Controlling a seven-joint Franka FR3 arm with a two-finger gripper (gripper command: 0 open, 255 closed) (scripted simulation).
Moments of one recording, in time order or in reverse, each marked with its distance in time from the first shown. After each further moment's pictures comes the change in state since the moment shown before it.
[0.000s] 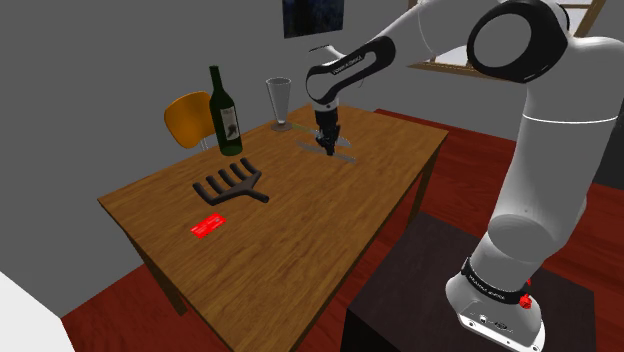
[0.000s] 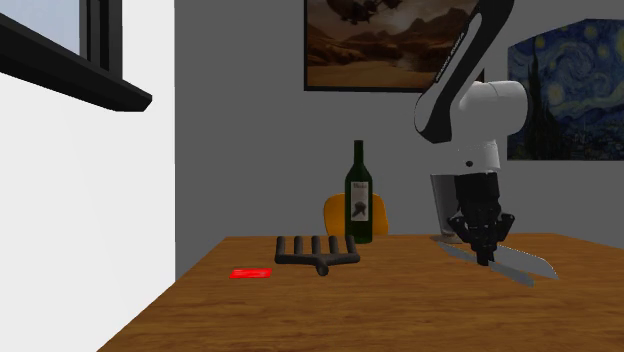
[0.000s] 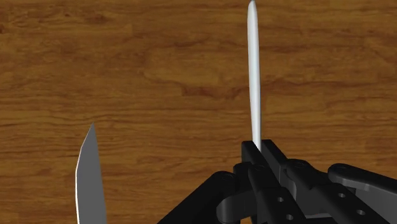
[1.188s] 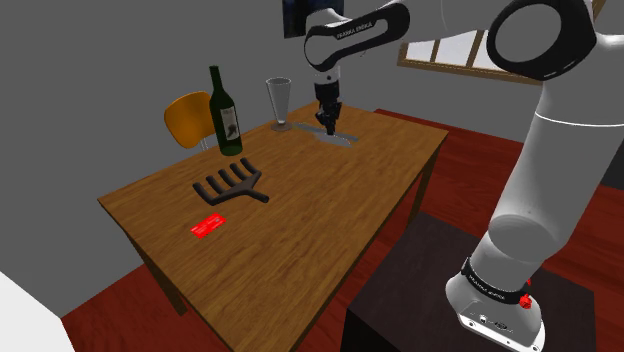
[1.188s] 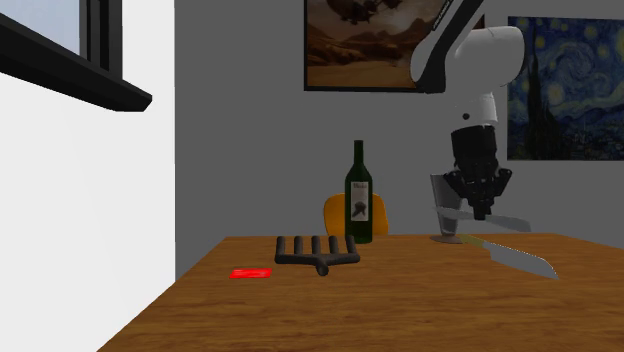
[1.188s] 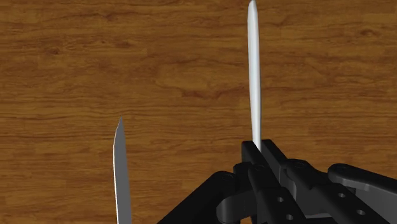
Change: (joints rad) arm 0.008 -0.084 0.009 0.117 0.015 -0.201 -0.003
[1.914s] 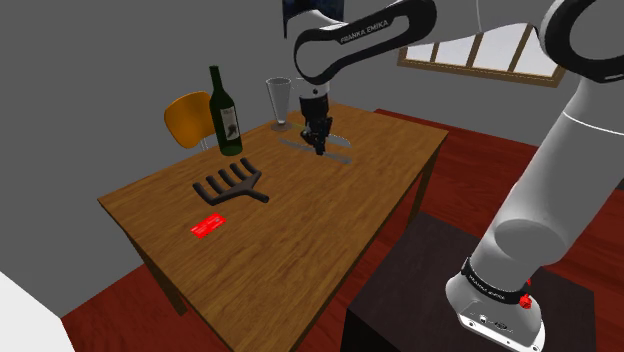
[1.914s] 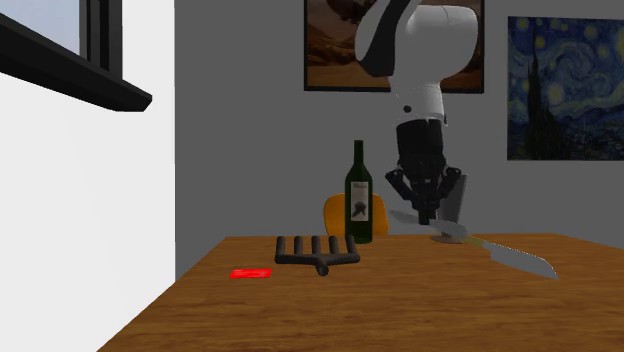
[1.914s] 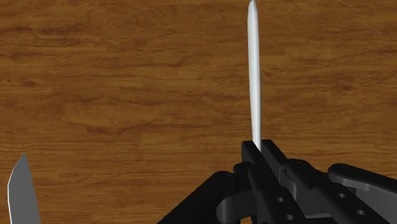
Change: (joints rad) arm 0.112 -0.173 0.105 -0.212 0.048 0.030 0.205
